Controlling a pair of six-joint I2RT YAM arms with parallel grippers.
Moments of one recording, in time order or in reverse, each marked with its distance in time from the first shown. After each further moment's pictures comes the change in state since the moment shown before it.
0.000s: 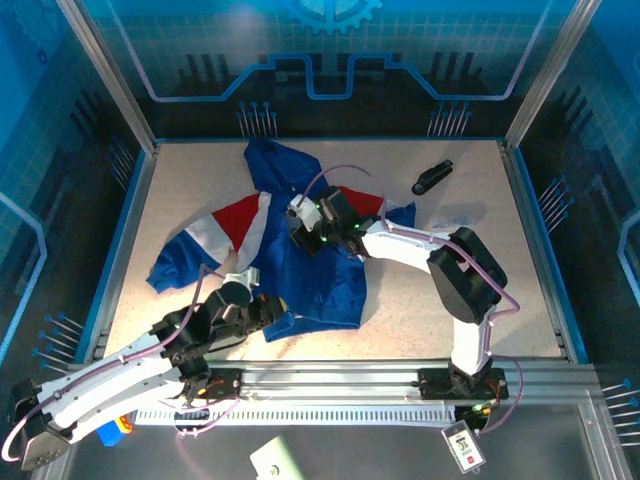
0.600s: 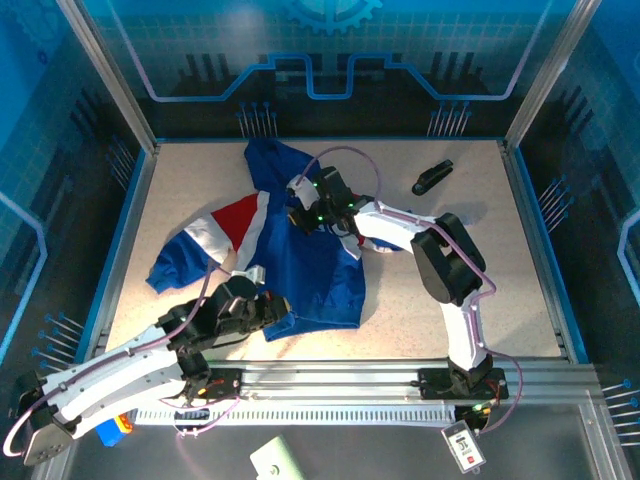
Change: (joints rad) left arm 0.013 0.089 0.045 -0.010 0.054 0.016; right arm -0.075 0.177 0.238 -0.053 -0.029 -0.008
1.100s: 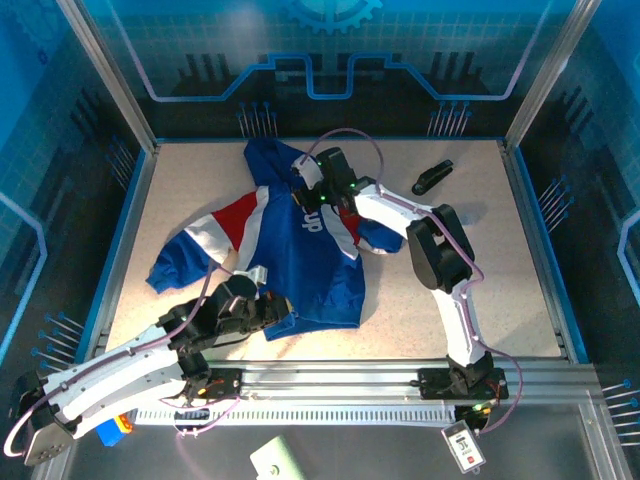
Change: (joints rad) left arm 0.006 0.002 -0.008 0.029 0.037 -0.001; right arm -0.078 0.136 0.235 -0.076 -0.023 -0.037
